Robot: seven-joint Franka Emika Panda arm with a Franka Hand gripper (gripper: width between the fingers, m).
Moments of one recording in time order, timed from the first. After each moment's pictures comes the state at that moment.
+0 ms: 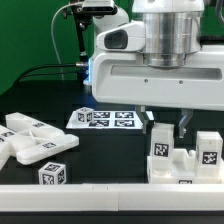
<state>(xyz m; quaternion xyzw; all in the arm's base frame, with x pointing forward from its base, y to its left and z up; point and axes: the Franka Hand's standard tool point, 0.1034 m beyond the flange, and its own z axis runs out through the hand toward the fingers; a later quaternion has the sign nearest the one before) 0.636 0.046 0.091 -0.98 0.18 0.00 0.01</state>
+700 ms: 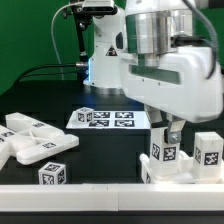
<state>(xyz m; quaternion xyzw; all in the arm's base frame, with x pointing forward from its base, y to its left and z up) 0.645 0.045 0.090 -0.77 0.63 -0.01 0.08</state>
